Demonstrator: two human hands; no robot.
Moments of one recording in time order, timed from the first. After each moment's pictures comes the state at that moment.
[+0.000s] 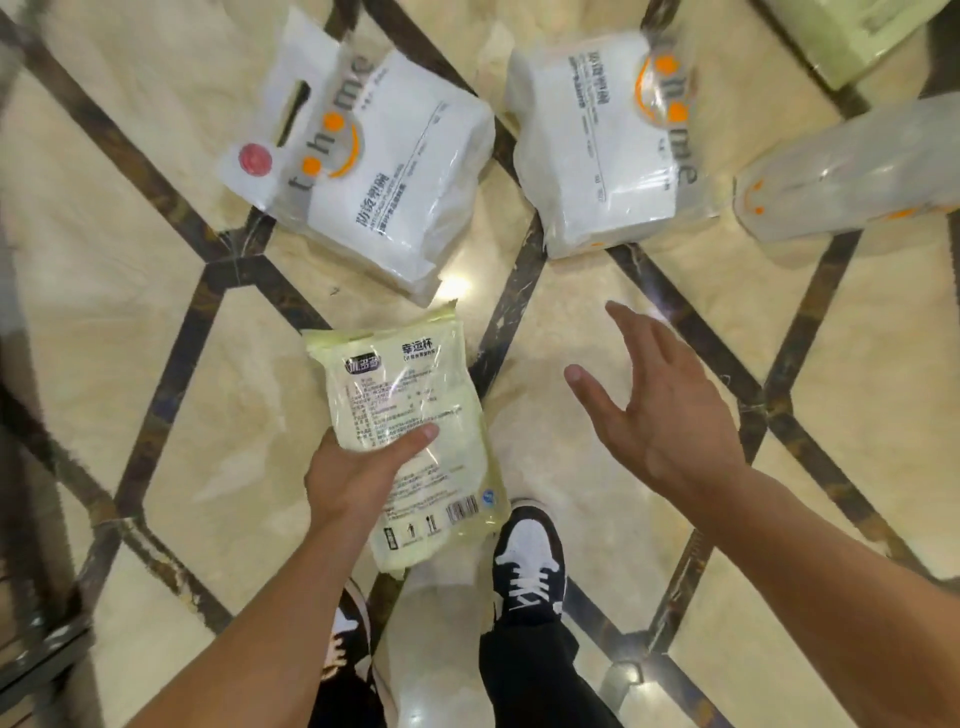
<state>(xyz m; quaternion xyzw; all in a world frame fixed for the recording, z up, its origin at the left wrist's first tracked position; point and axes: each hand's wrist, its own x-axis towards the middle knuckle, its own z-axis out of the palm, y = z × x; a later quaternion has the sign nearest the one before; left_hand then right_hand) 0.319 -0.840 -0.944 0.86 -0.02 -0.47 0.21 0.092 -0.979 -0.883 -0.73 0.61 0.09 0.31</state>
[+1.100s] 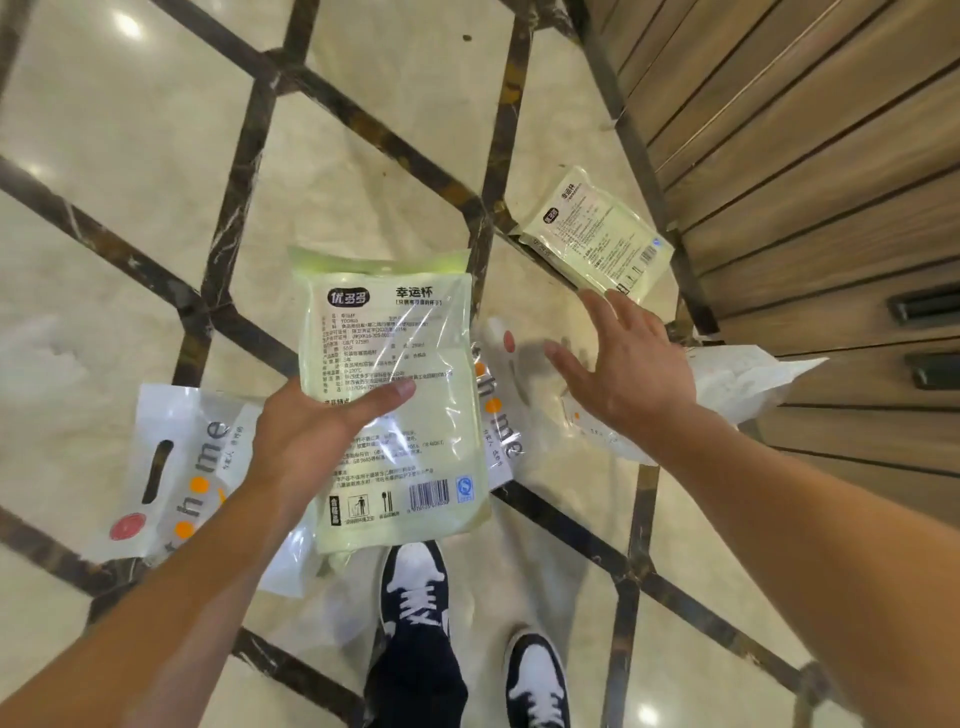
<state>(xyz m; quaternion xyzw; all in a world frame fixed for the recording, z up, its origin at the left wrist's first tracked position) 0.322 -1.267 -0.826 0.76 -0.21 -0.55 0.26 0.049 -1.344 -0.815 -0.68 0.69 0.15 0.22</state>
